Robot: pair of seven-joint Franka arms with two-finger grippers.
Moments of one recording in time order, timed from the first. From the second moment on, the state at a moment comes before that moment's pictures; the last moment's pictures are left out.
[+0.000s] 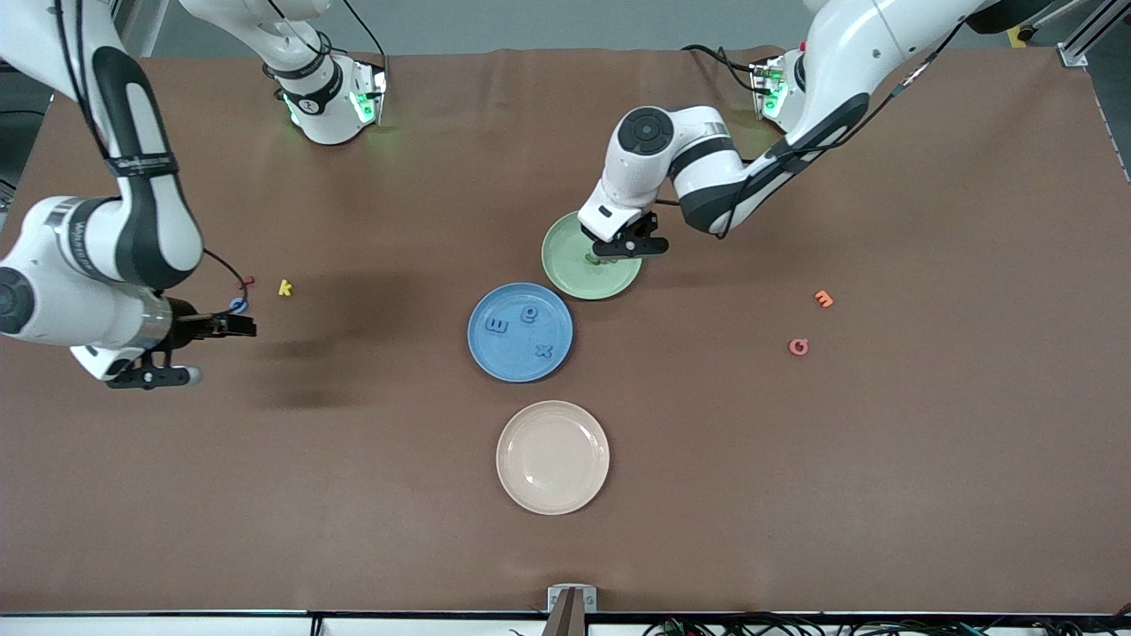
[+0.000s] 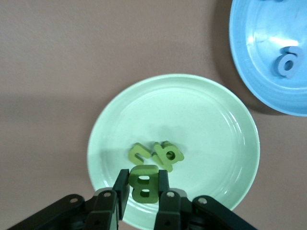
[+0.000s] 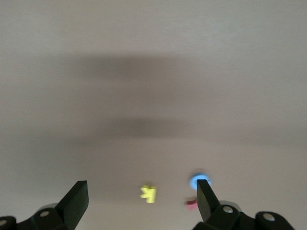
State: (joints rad) left arm 0.08 0.61 -0.99 -2.09 0.61 2.36 -1.37; right arm -0.03 0.33 -0.12 -1.89 0.07 2.00 -0.27
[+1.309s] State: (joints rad) left arm -0.11 0.67 -0.82 -2.00 0.61 2.36 -1.46; right arm -0.18 0.31 -0.11 -2.29 0.02 2.50 -0.76
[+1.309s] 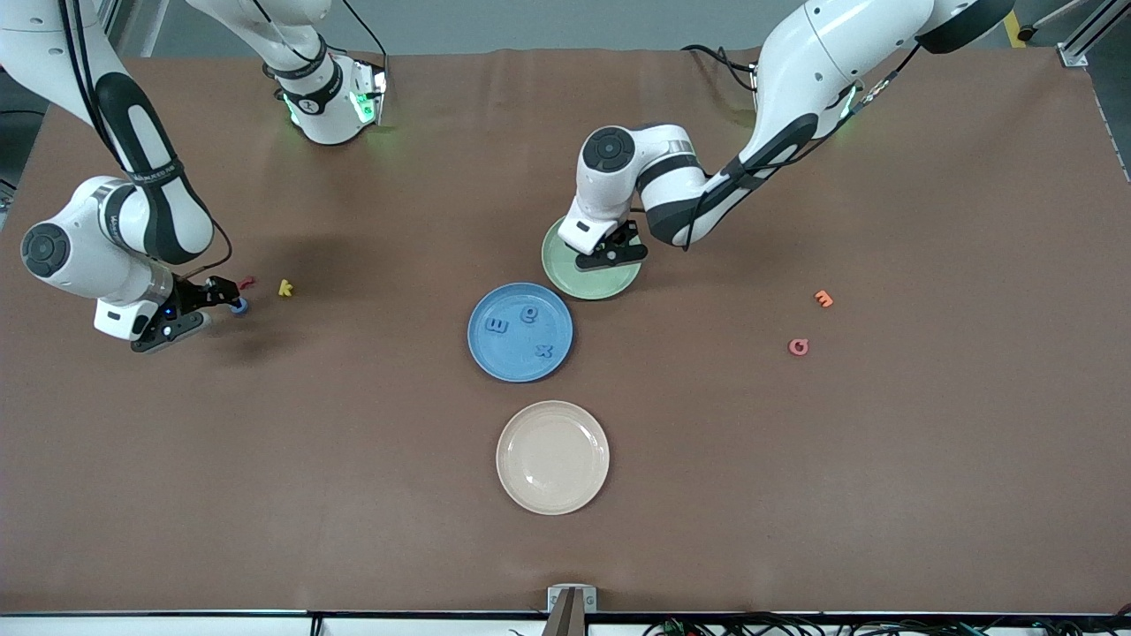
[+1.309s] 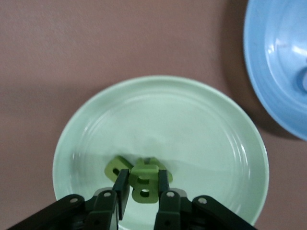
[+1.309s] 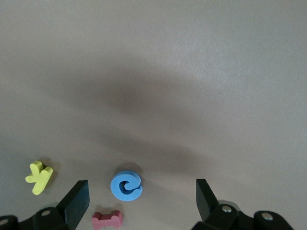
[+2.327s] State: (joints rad) left arm -0.13 0.69 -0.81 -1.98 0.61 2.36 -1.52; right arm -0.19 0.31 -0.11 -2.41 0.02 2.65 -0.76
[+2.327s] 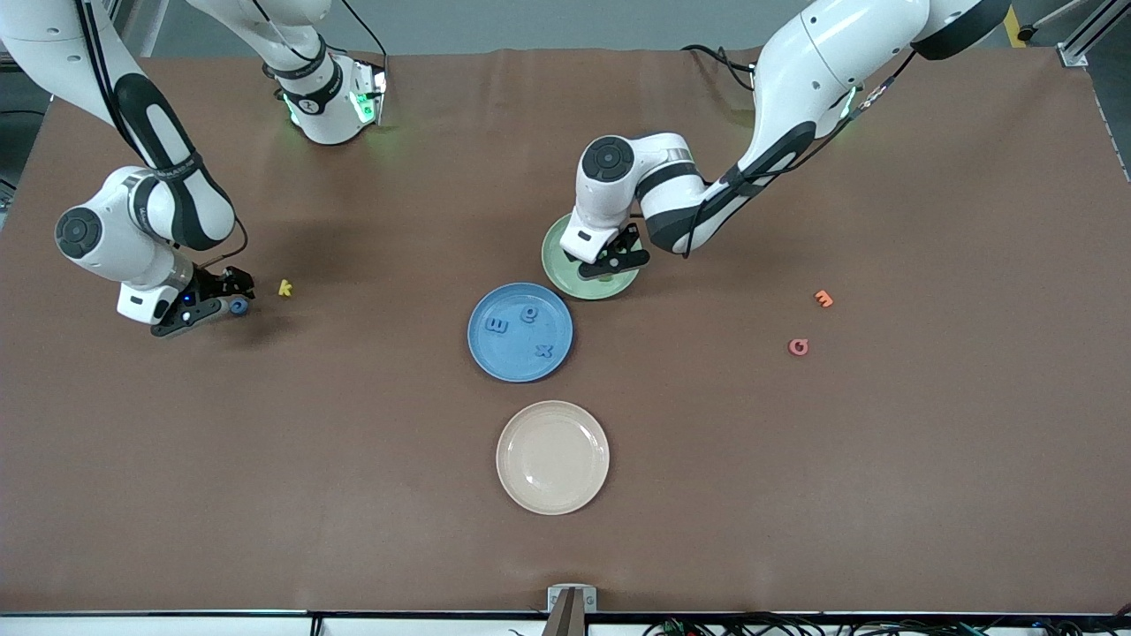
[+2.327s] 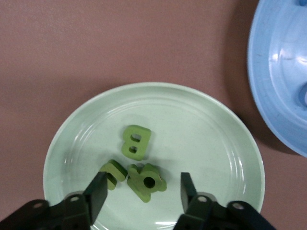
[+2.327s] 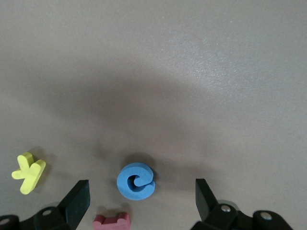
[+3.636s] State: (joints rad) left arm 0.21 0.58 -0.79 -1.55 0.61 1.93 -0.93; right arm -0.19 0.33 -0.10 -2.42 0.02 2.69 -0.77
